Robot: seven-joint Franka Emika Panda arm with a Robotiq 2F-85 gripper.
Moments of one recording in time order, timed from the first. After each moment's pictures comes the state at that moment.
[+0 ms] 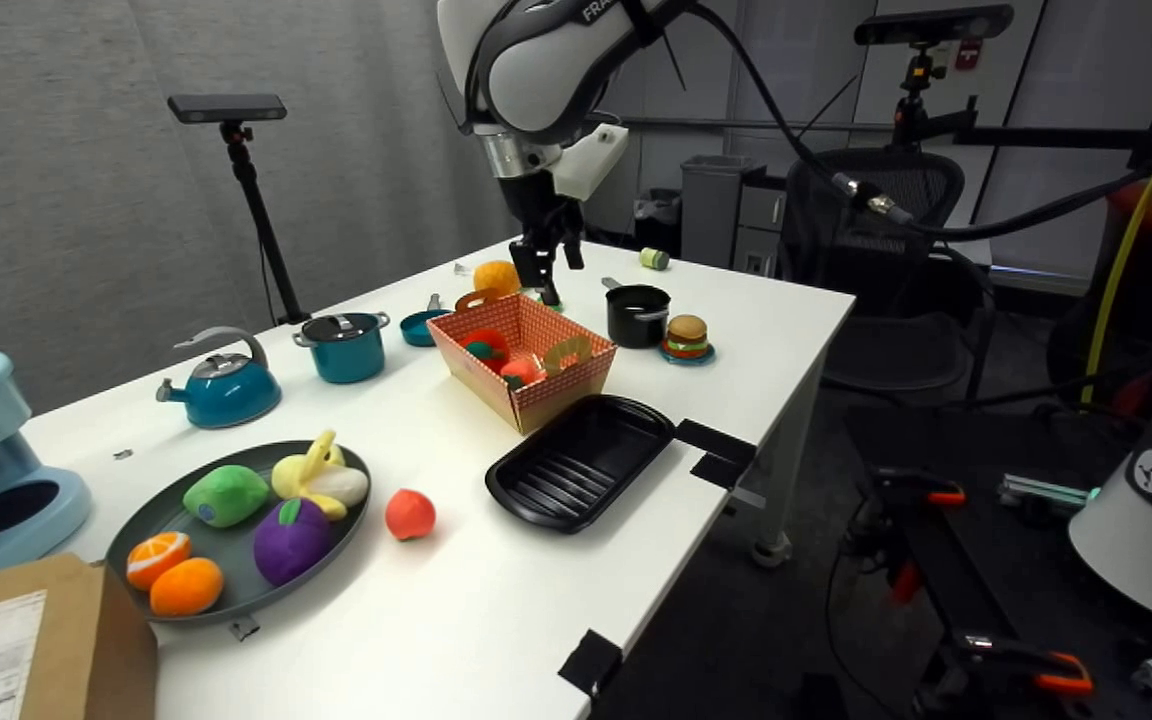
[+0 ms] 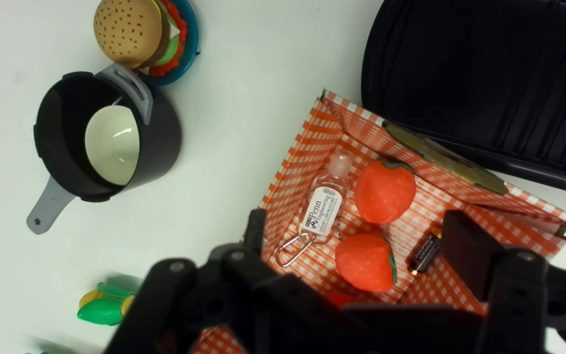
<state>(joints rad) -0.16 0.51 -0.18 -1.61 -0.21 2.01 0.06</state>
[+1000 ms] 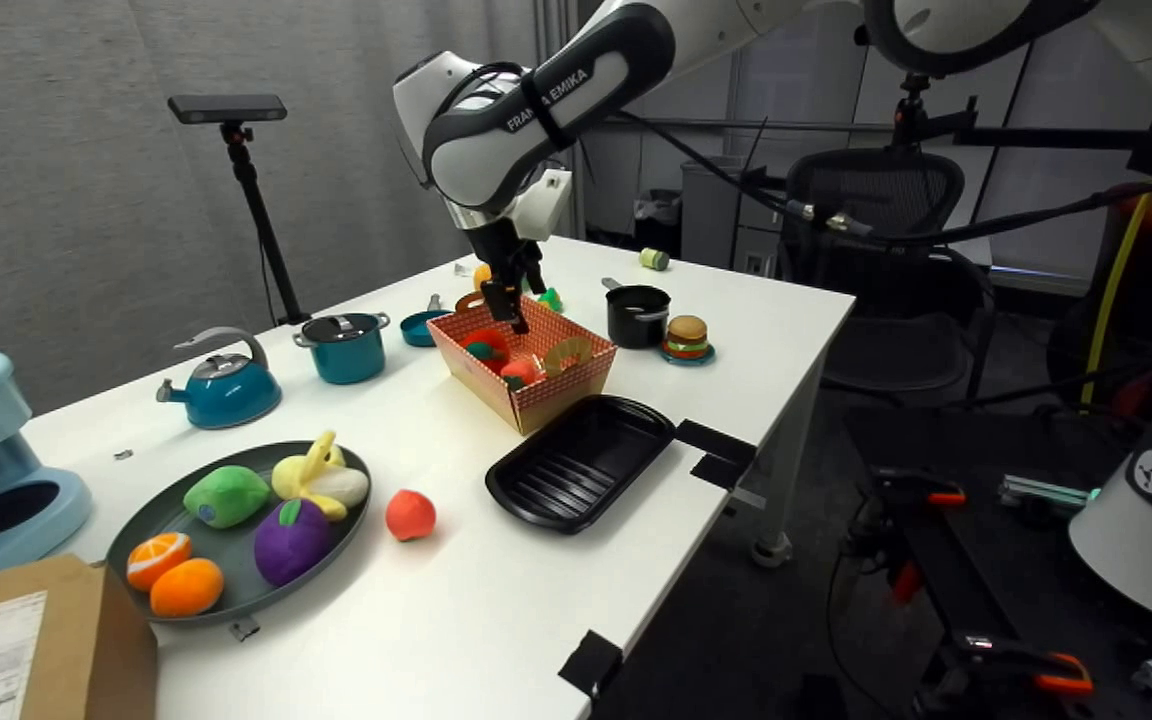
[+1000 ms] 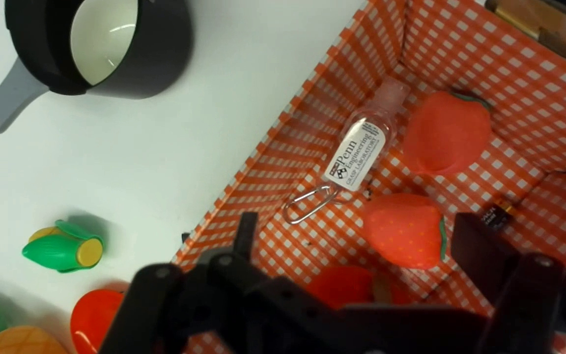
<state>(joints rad) -0.21 0.88 -0.18 -1.17 -0.20 1.89 -0.13</state>
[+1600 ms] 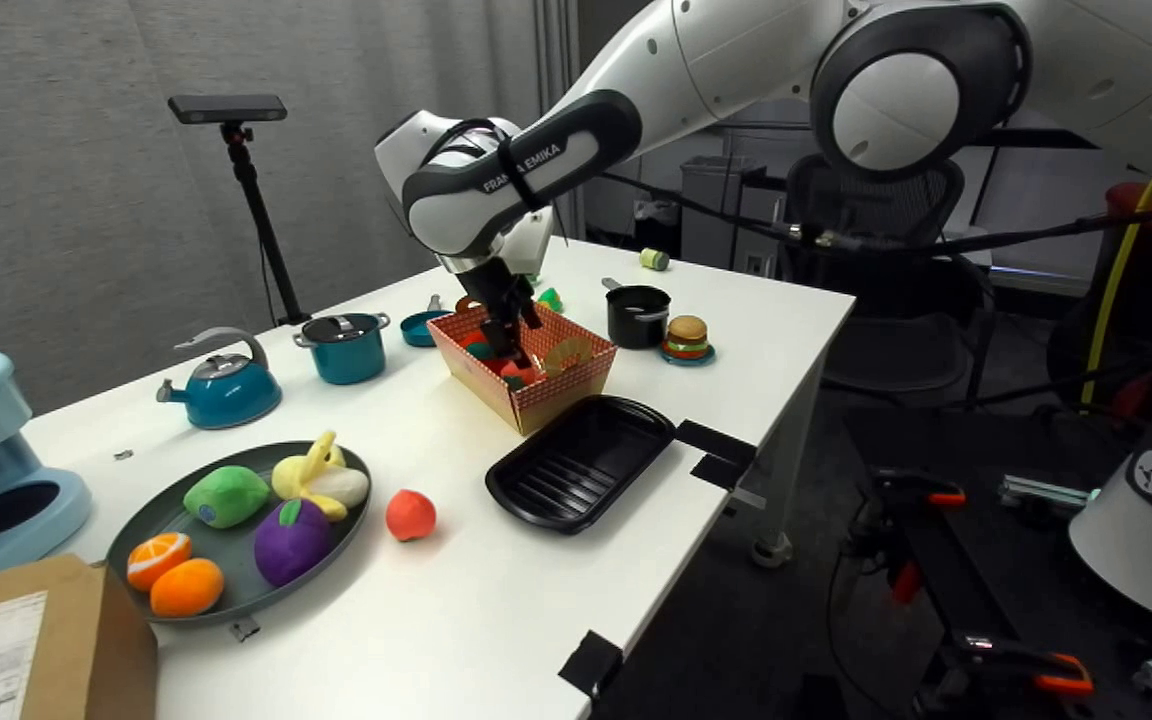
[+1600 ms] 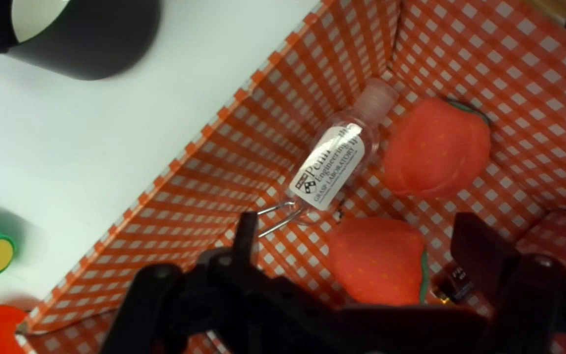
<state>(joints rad) -0.23 1.10 -0.15 -0.89 -0.20 1.72 -0.23</state>
